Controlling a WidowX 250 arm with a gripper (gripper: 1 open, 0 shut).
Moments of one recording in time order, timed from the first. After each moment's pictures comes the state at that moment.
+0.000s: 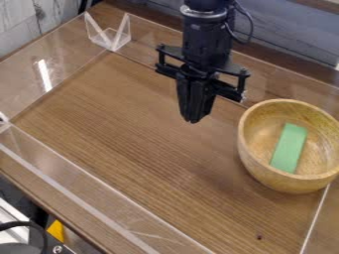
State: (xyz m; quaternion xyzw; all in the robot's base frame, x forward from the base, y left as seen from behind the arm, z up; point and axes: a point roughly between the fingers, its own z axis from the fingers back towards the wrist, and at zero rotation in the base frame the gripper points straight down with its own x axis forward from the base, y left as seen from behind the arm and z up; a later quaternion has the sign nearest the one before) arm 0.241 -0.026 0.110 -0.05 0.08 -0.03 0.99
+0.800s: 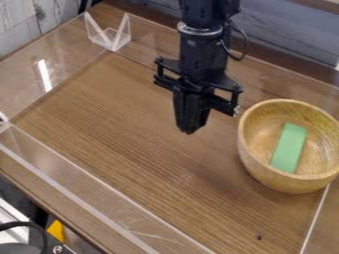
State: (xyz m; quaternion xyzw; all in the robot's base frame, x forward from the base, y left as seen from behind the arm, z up) arm 0.238 -0.024 0.095 -0.05 0.09 -0.05 0.99
